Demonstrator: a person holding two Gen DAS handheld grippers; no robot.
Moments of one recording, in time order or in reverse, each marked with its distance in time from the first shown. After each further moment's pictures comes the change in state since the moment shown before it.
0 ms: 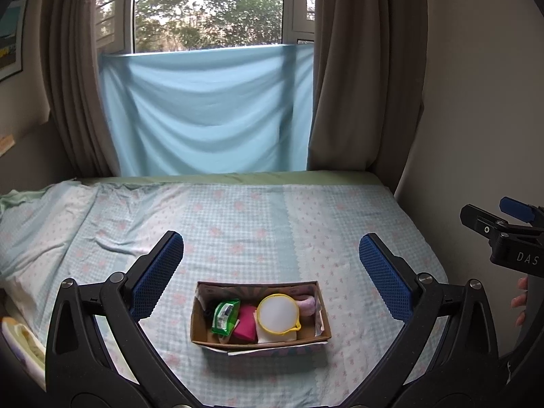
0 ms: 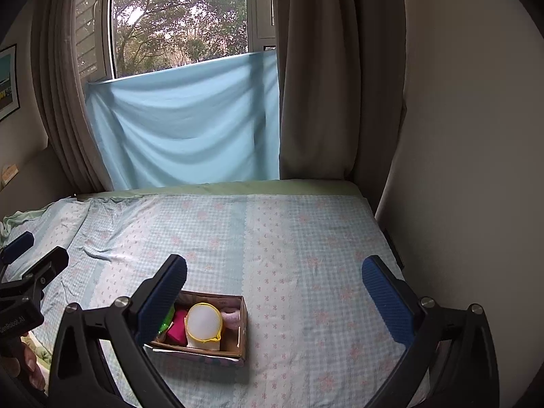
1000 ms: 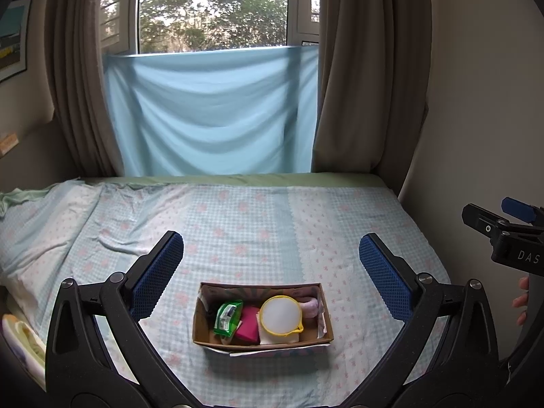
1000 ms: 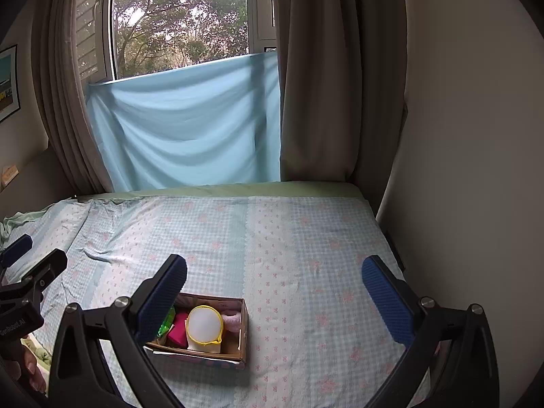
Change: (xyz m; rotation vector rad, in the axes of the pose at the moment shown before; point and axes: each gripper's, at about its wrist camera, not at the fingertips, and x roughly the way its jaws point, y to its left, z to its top) left arm 0.001 0.000 -0.001 -0.008 -0.010 0.018; right arm 0.001 0.000 0.003 -0.002 -0.005 0.006
